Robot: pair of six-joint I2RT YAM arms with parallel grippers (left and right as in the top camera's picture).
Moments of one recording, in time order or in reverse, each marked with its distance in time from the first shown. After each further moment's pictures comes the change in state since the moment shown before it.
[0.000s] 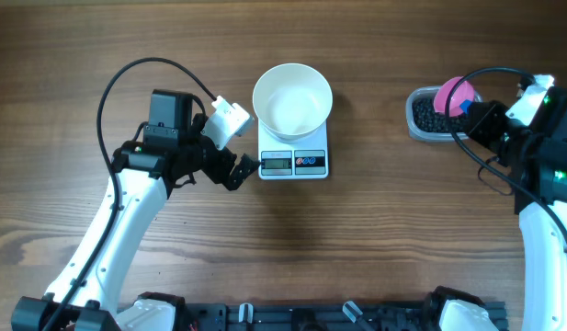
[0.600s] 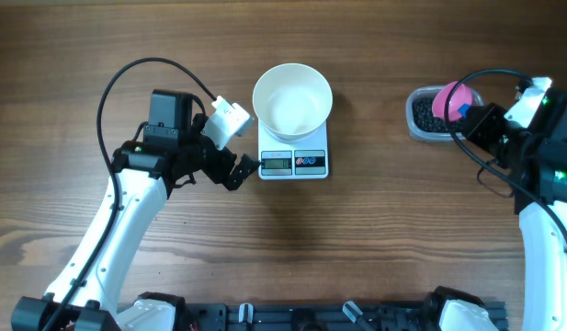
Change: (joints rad) left arm 0.000 0.000 0.000 0.000 0.000 0.000; right arm 0.000 0.000 0.000 -0.040 0.000 -0.008
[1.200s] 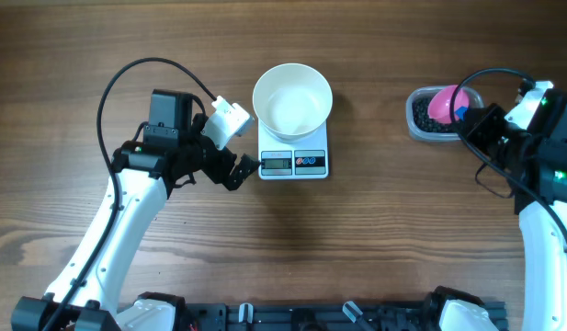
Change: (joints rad) left arm 0.000 0.000 0.000 0.000 0.000 0.000; right arm 0.000 0.000 0.000 -0.010 -0.018 0.119
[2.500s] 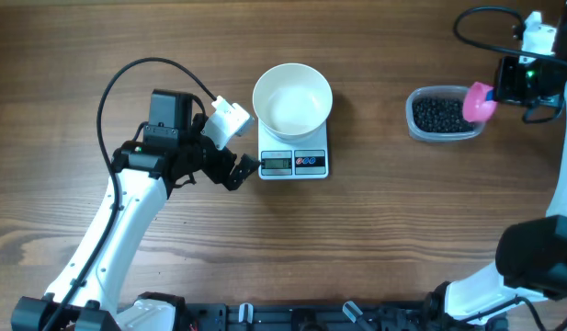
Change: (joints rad) left arm 0.000 0.000 0.000 0.000 0.000 0.000; right arm 0.000 0.613 0.871 -0.743 0.190 -0.620
